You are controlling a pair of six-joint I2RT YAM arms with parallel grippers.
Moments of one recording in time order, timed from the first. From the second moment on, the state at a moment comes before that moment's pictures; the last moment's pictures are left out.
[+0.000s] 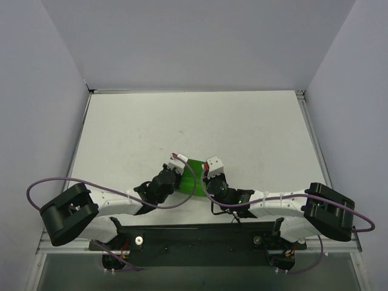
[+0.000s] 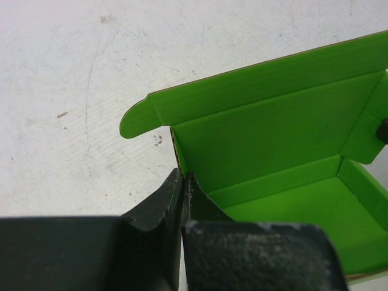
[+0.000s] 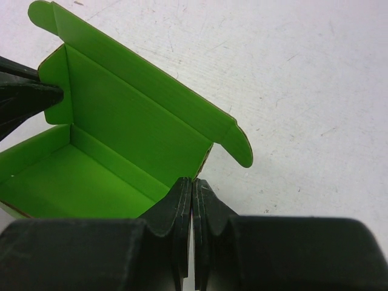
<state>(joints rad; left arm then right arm) -0.98 1.33 0.38 0.55 -0.50 -0.13 1.15 1.34 0.45 0.36 0.74 0.27</state>
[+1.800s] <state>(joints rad) -1.14 1.55 0.22 1.14 -0.73 -0.30 1.28 1.41 0.51 0.20 1.03 0.47</state>
